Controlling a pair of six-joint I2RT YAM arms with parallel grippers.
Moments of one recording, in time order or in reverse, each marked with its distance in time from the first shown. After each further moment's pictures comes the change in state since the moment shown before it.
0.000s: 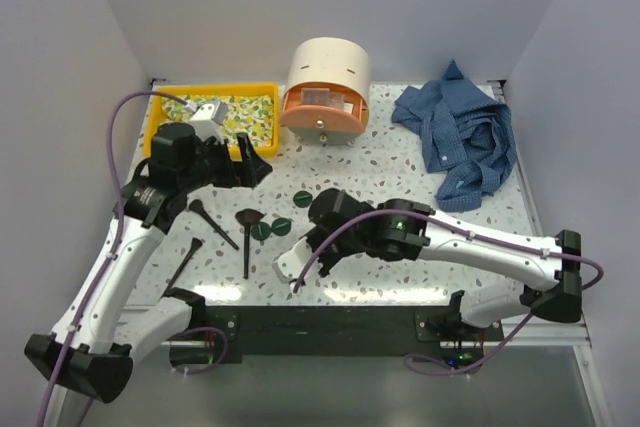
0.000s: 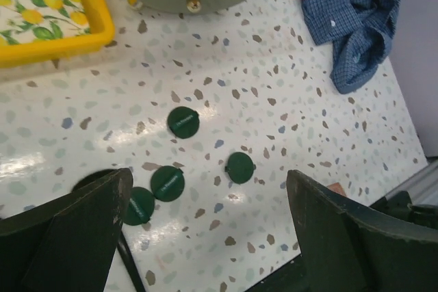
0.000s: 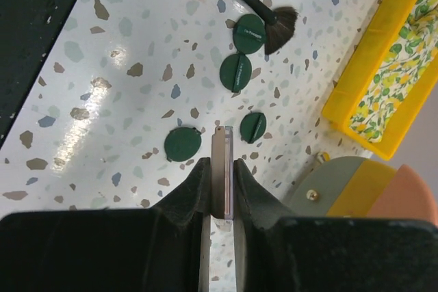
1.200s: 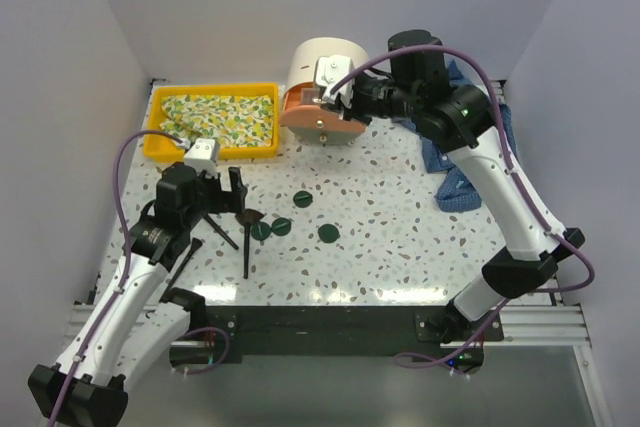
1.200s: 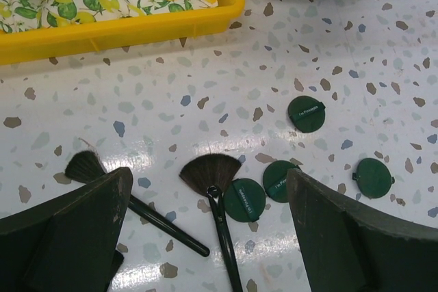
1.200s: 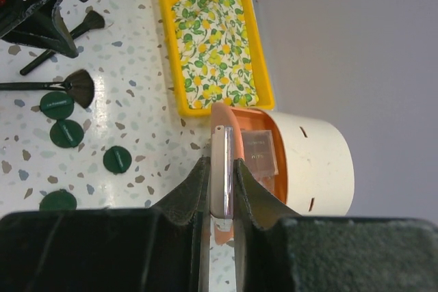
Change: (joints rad) left arm 0.000 -0.246 -0.371 0.163 -0.357 0.207; right arm -0.615 0.229 0.761 -0.065 -0.401 0.245
